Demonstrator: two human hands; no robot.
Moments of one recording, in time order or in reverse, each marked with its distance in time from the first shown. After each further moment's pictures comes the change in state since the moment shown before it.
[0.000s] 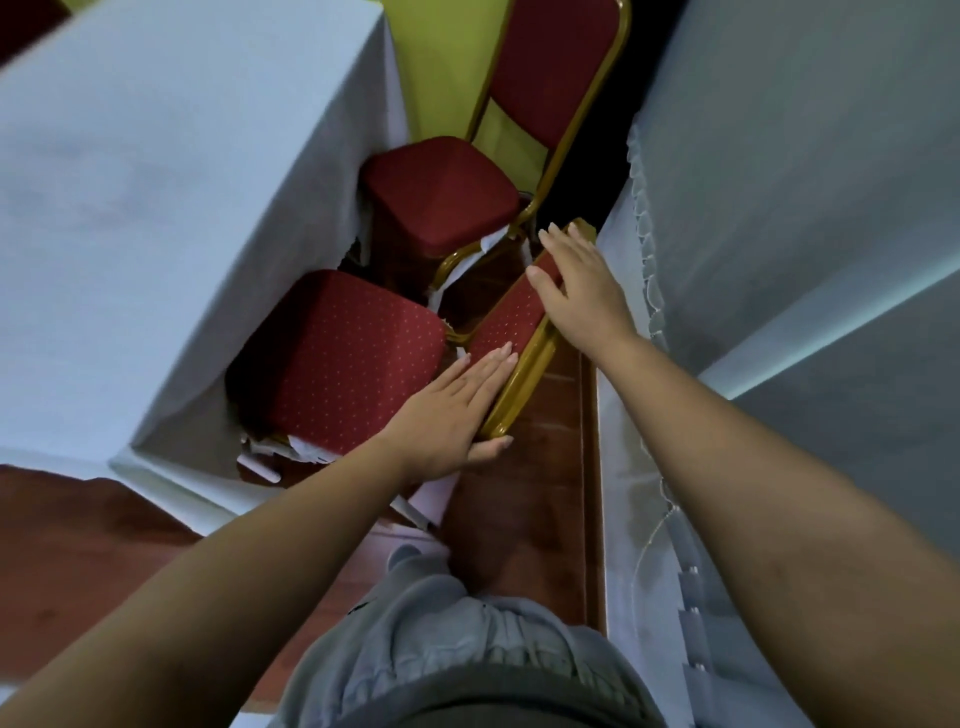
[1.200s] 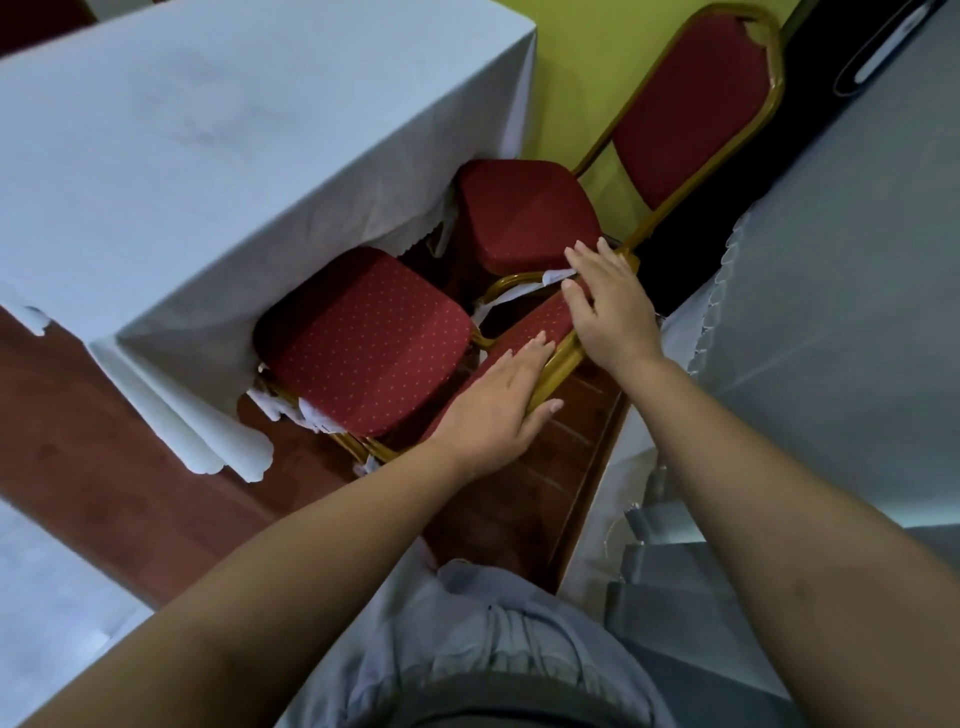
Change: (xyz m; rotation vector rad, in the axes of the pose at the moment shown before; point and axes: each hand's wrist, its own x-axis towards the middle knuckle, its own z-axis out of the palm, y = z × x) left_hand 0.120 0.071 -0.004 -0.421 0.382 -0.543; right_hand 0.084 0.069 -0.017 0.015 -0.121 -0.355
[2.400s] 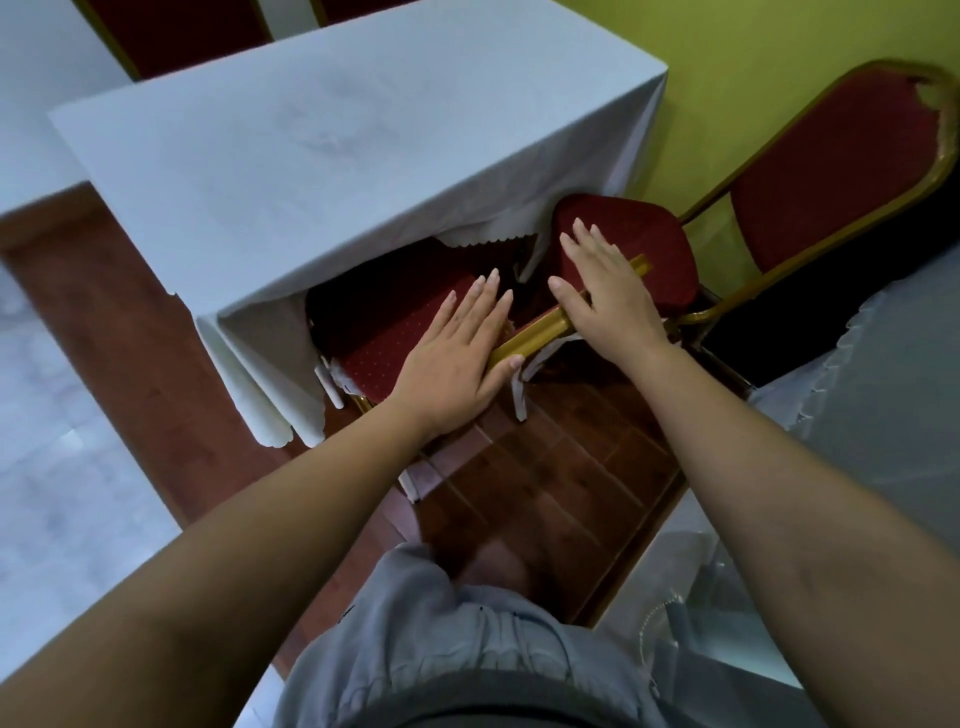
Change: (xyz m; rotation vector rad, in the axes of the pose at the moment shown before) left_hand 0.017 -0.074 -0.071 0.516 0.145 -0.245; right_hand 0.093 -0.036 0.036 0.004 -0.177 -0.341
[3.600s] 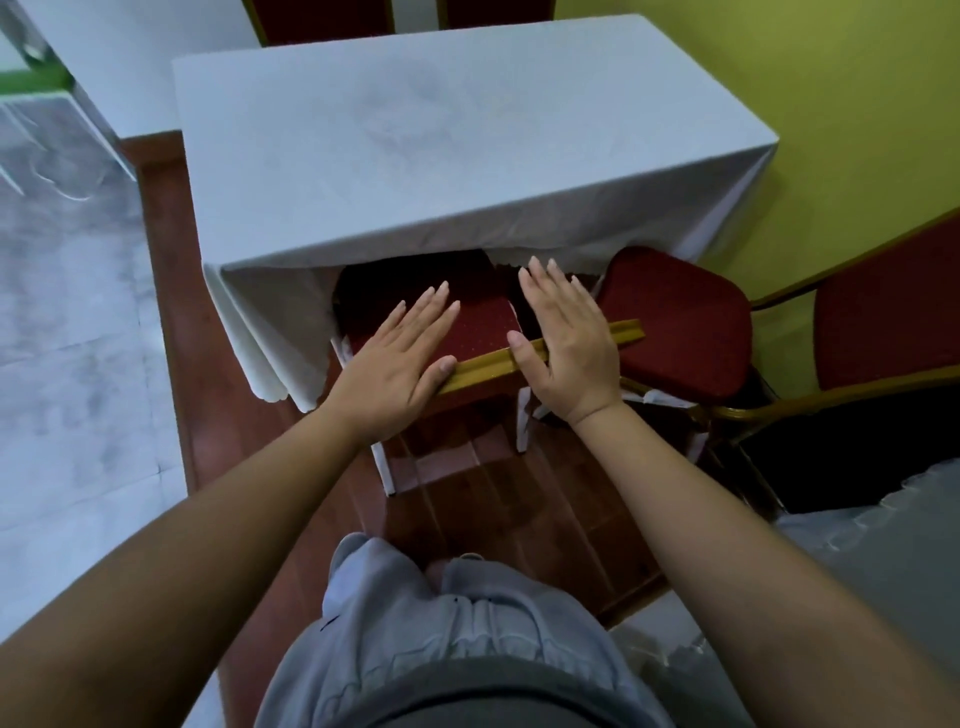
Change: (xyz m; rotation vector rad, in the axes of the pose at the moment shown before) left_hand 0.030 0.029 0.014 -0.069 0.105 -0.301; right_hand 0.033 0.056 0.009 0.084 0.185 -0.497
